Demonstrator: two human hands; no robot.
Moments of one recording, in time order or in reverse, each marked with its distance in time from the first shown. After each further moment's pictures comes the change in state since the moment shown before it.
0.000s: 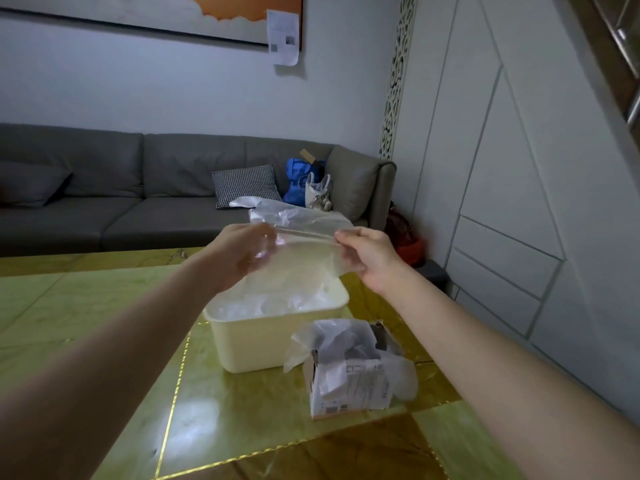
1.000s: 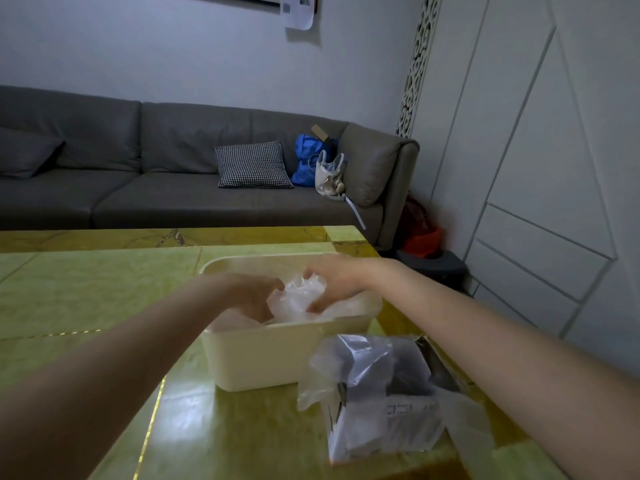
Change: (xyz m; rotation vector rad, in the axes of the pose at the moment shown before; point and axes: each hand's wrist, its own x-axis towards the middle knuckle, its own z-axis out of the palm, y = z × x) left_hand 0.094 -0.093 -0.026 1.705 -0.433 -0.117; right_hand 0.092 0.071 0.033 -1.673 -0.694 -0.052
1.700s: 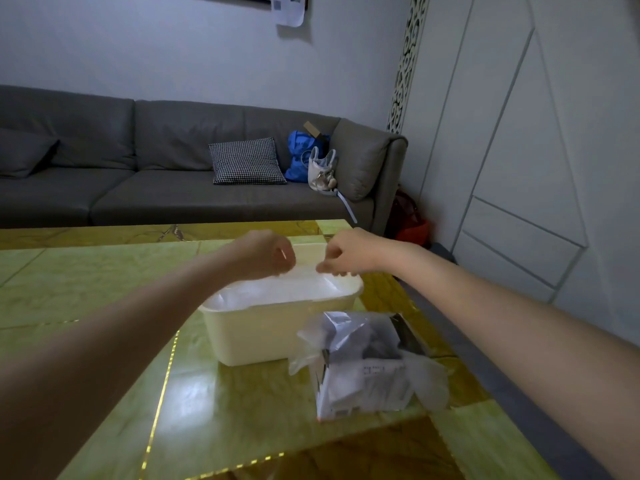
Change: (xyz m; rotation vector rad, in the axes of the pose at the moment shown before) left_hand -0.056 0.022 -0.036 -0.366 0.363 0.160; right_hand -0.060 0.000 -0.022 0.122 0.127 0.044
